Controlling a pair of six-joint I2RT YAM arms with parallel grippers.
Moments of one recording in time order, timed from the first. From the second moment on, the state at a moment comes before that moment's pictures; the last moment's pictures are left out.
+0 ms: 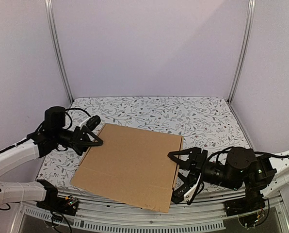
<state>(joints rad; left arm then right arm) -0.42 1.00 0.55 0.03 1.32 -0.97 1.54 0.99 0.63 0.15 0.48 -1.47</state>
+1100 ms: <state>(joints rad) -0.64 0.87 0.80 -0.54 0.26 -0.44 1.01 1.25 0.40 0.40 -0.42 -0.16</state>
